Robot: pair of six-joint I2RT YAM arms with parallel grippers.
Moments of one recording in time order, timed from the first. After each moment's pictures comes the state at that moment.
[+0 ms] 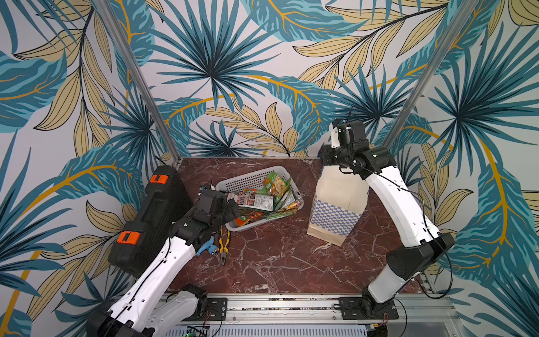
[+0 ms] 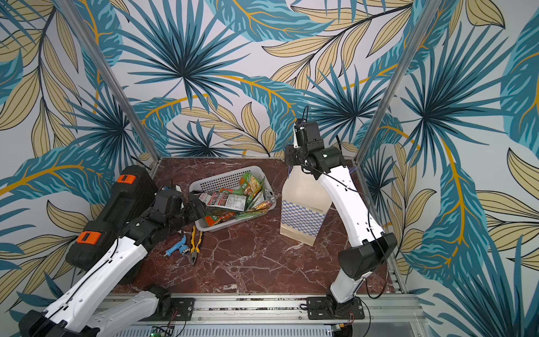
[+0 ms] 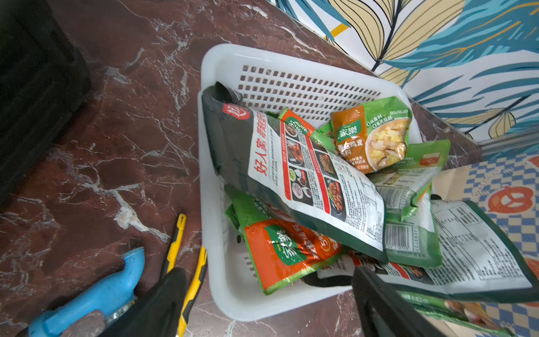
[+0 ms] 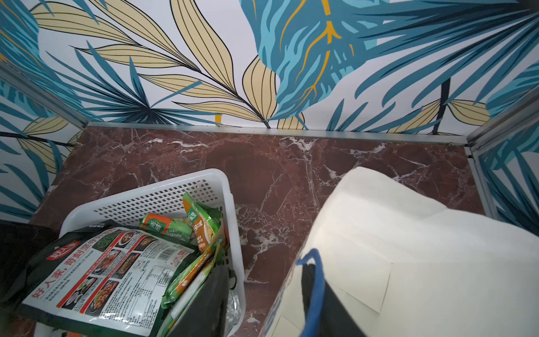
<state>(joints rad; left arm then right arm) -0.33 1.01 0.91 -0.66 -0.12 -0.76 0.35 1.69 2.00 -0.94 0.13 0.25</state>
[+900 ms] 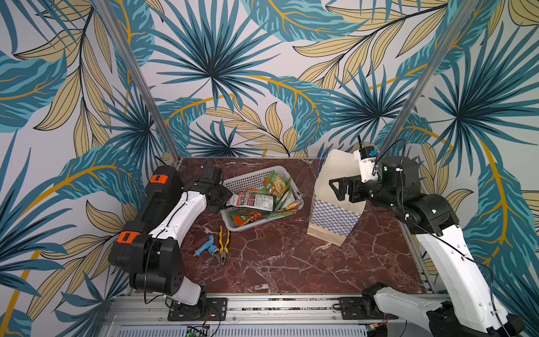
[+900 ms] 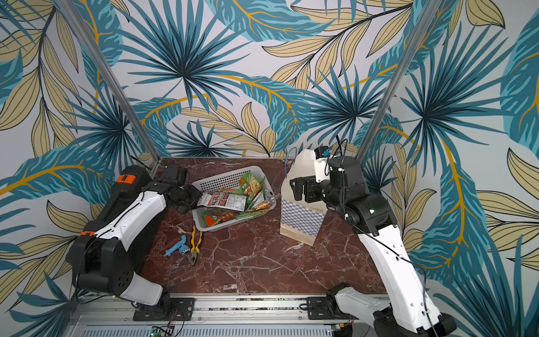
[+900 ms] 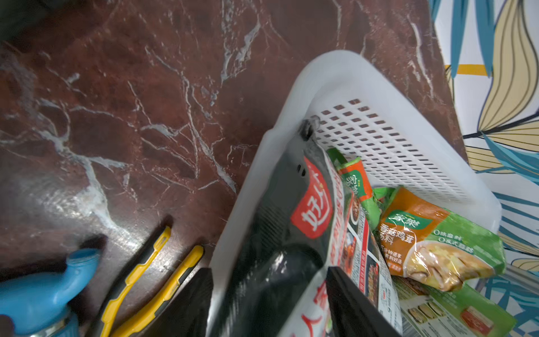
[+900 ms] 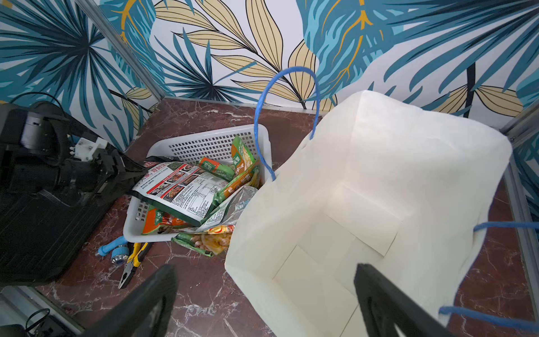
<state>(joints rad) -0.12 1.54 1.22 -0.76 0.04 -1.06 0.35 1.12 1.56 -0.97 -0.05 0.19</state>
